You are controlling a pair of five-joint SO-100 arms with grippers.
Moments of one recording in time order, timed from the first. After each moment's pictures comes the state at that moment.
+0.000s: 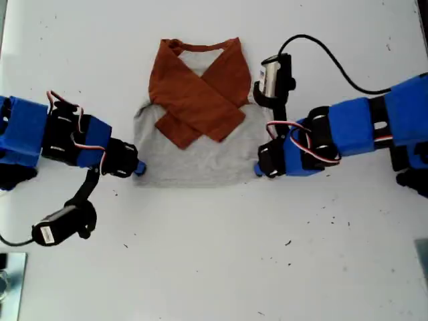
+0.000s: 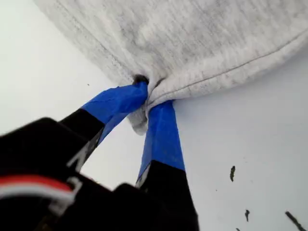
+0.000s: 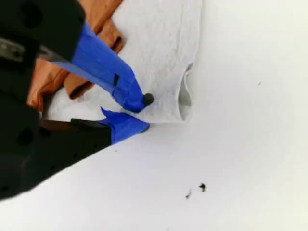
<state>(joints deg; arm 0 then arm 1) -1.0 109.7 133.6 44.0 10.3 1.8 95.1 109.8 51.6 -16.3</state>
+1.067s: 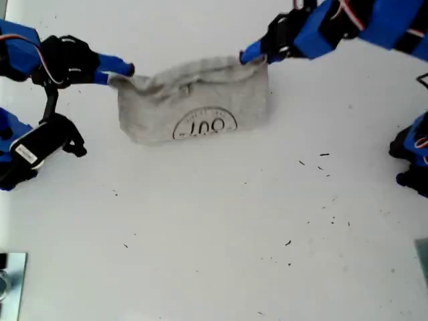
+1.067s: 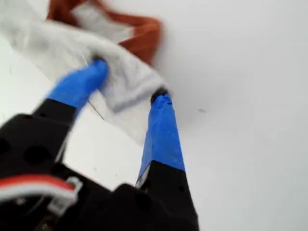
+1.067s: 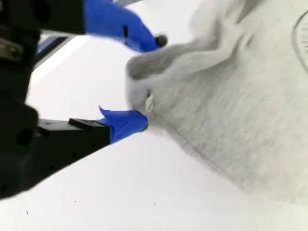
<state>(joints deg) -37.4 145.9 138.0 57.6 21.6 37.2 106.7 91.2 66.3 -35.0</state>
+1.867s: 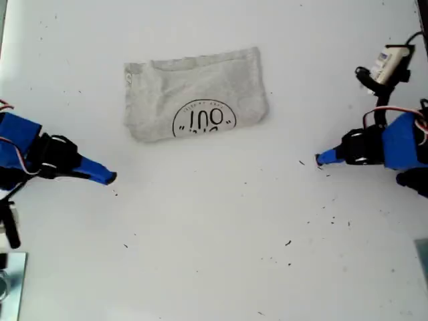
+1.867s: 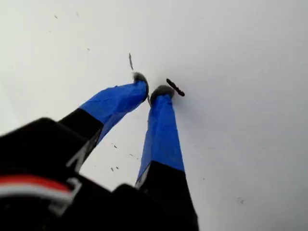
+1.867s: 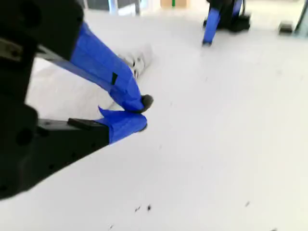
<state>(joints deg) 6.3 201.4 184.8 52.4 -9.8 4.7 196.1 174.6 72.6 -4.7</state>
